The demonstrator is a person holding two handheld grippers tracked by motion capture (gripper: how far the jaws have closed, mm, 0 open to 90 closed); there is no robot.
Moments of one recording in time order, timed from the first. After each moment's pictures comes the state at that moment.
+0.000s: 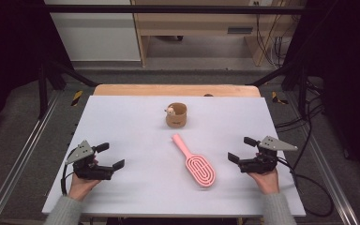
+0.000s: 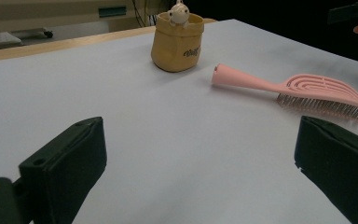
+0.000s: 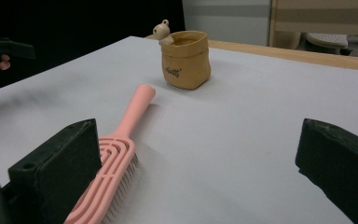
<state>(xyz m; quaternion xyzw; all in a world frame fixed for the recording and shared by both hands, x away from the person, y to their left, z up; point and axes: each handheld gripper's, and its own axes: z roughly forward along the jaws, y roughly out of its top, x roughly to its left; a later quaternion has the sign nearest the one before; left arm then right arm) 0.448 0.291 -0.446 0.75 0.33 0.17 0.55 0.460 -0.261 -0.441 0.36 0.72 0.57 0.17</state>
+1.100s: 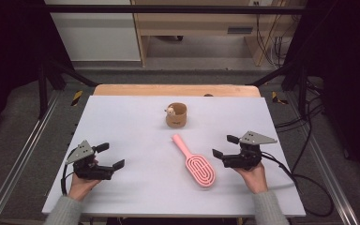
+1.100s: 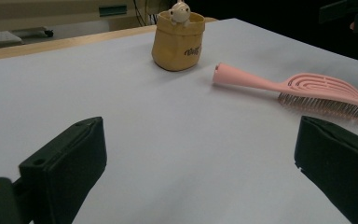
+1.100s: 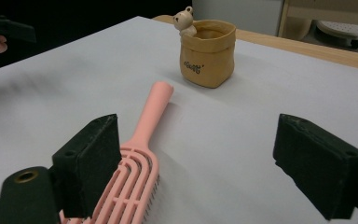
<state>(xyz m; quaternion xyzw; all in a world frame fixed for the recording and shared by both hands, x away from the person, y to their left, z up) 0.449 0.291 -0.447 0.75 0.33 0.17 0.55 0.470 -0.213 -0.427 0.35 0.75 0.53 0.17</state>
